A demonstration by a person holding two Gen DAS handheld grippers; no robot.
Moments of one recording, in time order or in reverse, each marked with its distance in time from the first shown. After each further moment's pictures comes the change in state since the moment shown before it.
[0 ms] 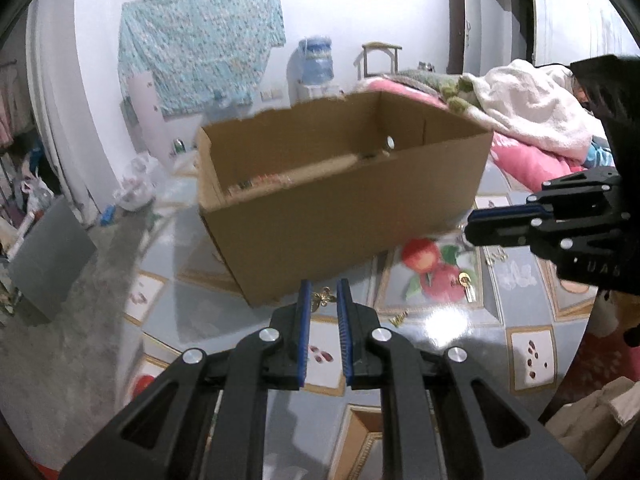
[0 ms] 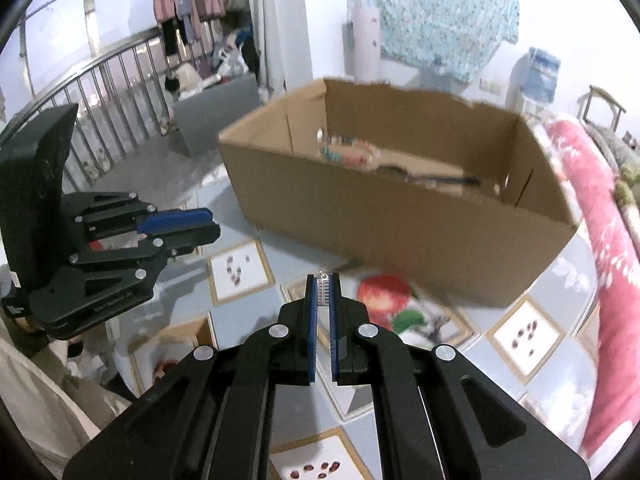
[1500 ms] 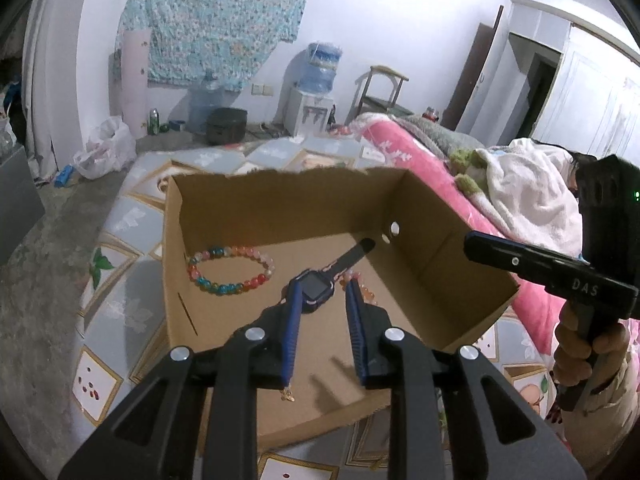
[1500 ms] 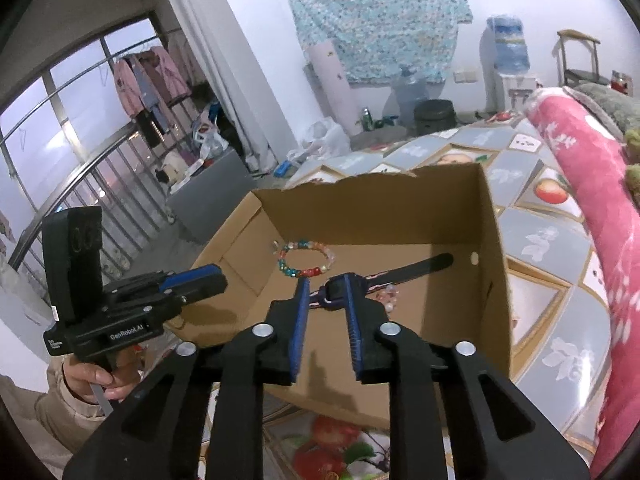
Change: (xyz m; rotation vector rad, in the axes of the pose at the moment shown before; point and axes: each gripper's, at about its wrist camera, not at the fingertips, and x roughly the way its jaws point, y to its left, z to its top) left arm 0.067 0.060 0.110 -0.242 -0.005 -0.210; right arm 0.027 -0.109 0.078 0.299 -0.117 0.107
